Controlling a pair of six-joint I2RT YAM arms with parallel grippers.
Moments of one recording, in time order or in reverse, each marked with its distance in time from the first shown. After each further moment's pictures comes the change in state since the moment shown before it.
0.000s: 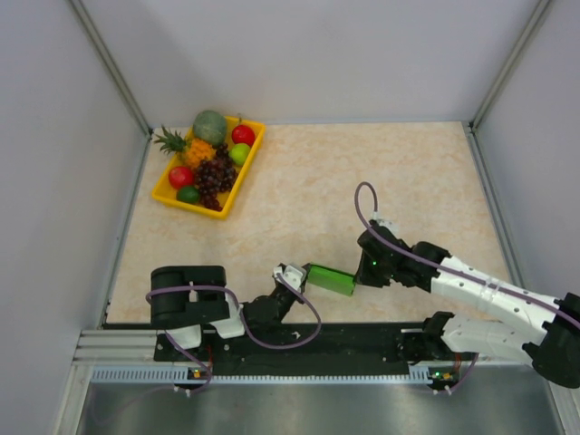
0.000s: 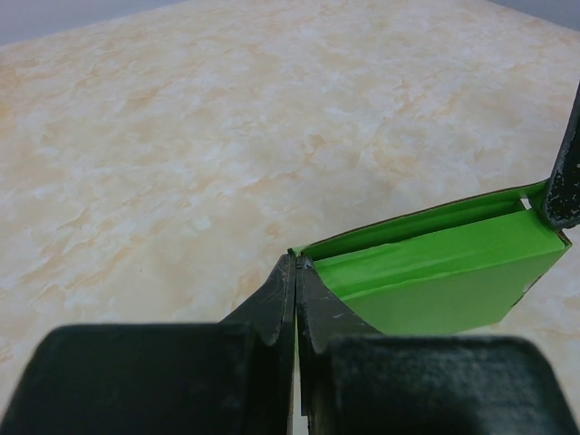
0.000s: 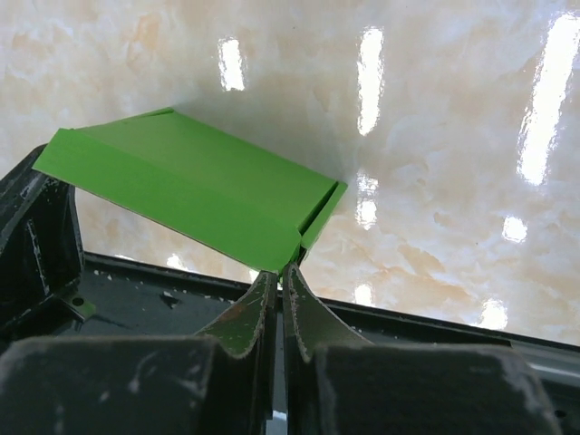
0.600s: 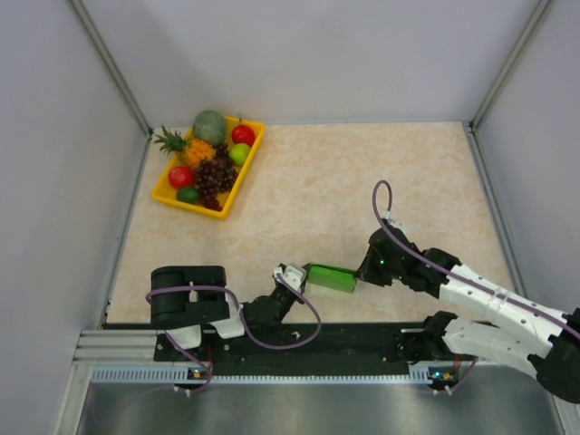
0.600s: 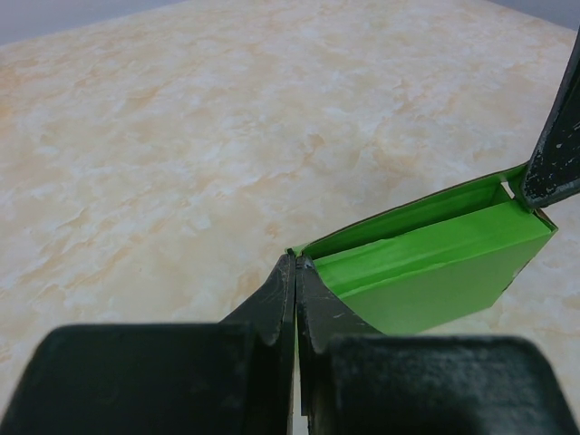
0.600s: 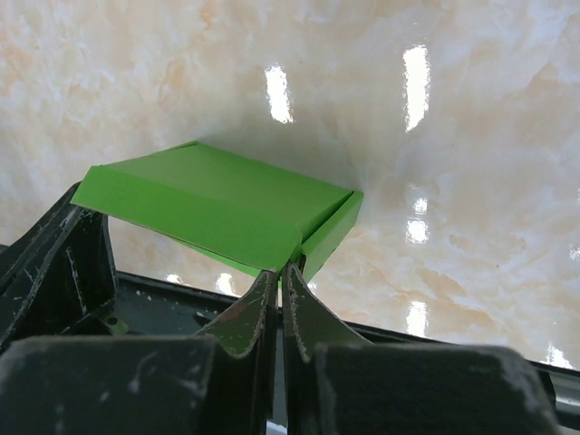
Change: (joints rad) left arm -0.002 0.000 0.000 0.000 -0.002 0.000; right arm -0.064 -0.080 -0.084 0.097 -0.021 0.057
